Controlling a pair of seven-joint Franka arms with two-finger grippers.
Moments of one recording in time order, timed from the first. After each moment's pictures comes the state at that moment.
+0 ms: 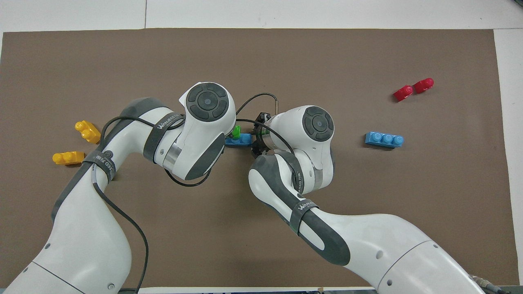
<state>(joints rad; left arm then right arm) -0.46 0.39 -0.13 -1.73 0.16 2.12 -2.10 0.48 0.51 0.10 -1.80 0.46 2.53 1.89</state>
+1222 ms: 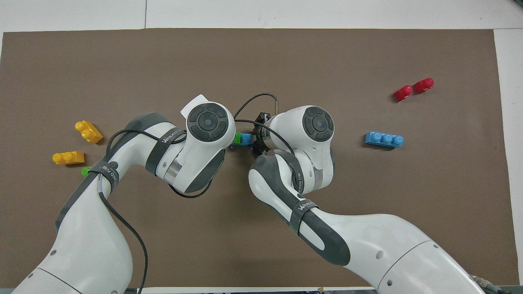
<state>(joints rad) -0.47 0.35 -0.12 -1.86 0.18 2.25 -2.12 0.48 0.51 0.10 -1.80 0.46 2.54 1.89</state>
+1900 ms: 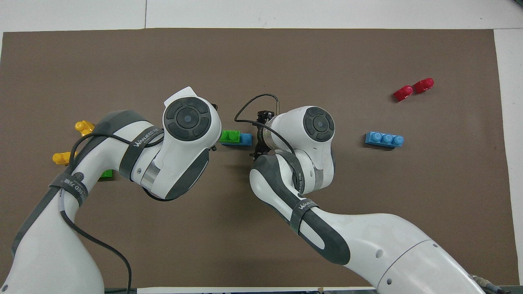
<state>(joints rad) -0.44 0.23 -0.11 -1.87 0.18 2.14 -1.92 0.48 0.51 0.10 -1.80 0.46 2.54 1.89</state>
